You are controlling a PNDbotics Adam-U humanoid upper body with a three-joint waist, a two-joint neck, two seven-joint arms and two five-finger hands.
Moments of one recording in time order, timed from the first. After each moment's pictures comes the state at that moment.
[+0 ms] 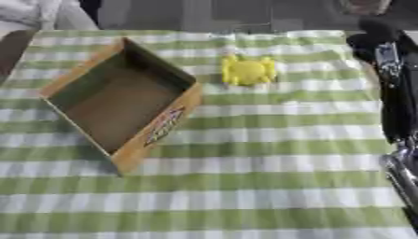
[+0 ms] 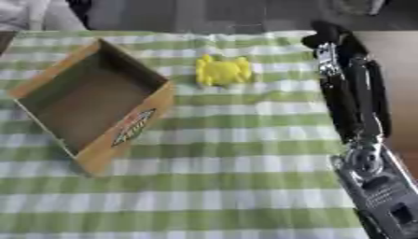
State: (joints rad) left arm -0.16 0.11 0.53 -1.98 0.26 -0.27 0.05; right arm -0.36 -0.45 0.23 -1.98 0.06 0.12 -0.45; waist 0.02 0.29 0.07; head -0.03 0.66
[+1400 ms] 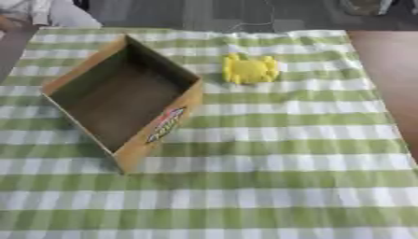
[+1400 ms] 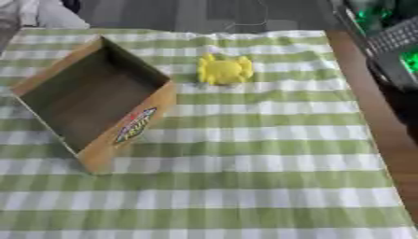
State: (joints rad) left arm -0.14 0.11 0.52 -1.98 0.26 -0.28 0.02; right arm -1.13 -0.65 0.39 -1.80 0.65 0.54 0.60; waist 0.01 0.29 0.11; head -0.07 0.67
